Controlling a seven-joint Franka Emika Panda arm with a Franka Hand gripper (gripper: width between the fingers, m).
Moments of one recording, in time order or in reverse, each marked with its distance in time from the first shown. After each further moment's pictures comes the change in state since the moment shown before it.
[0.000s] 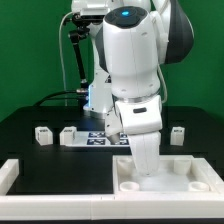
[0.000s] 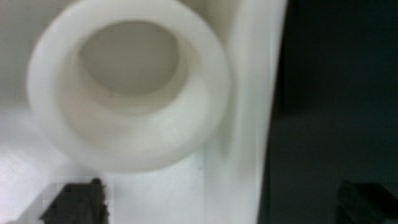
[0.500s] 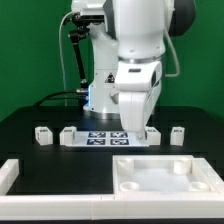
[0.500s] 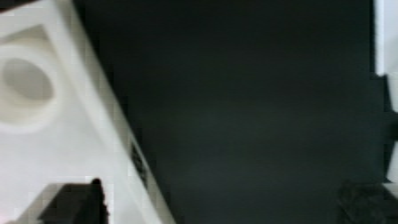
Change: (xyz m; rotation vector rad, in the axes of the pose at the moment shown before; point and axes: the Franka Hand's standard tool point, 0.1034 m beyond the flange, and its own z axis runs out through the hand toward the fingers) arm 0.022 -0.059 -0.049 -0.041 -0.075 0.479
